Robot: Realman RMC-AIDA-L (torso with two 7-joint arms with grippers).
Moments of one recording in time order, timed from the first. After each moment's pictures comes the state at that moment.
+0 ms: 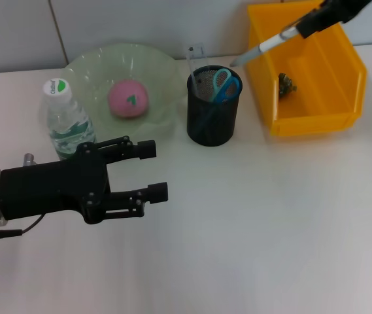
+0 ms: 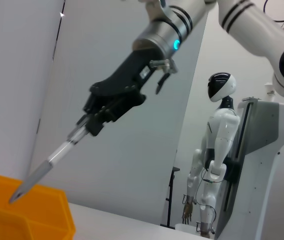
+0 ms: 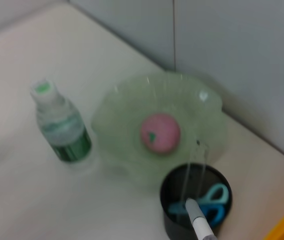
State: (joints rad) left arm -0.68 -2.06 0.31 0.41 2.24 1.89 -1.14; right arm 1.03 1.86 -0.75 -1.21 -2.58 -1.91 2.30
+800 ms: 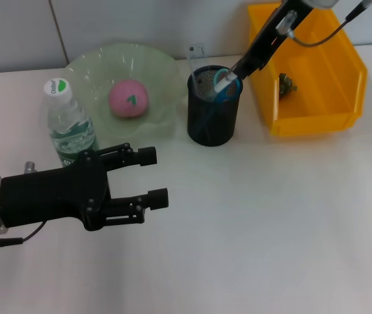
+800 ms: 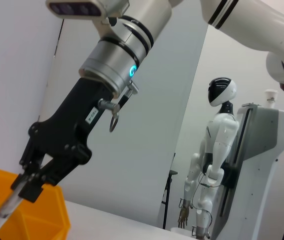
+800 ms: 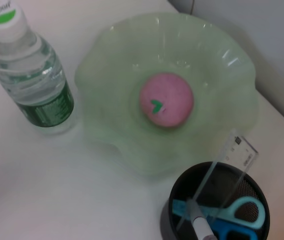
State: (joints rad) left arm -0.67 -2.07 0.31 0.40 2.24 1.90 -1.15; right arm 1.19 1.97 -0.98 -0.86 -2.74 -1.56 2.31
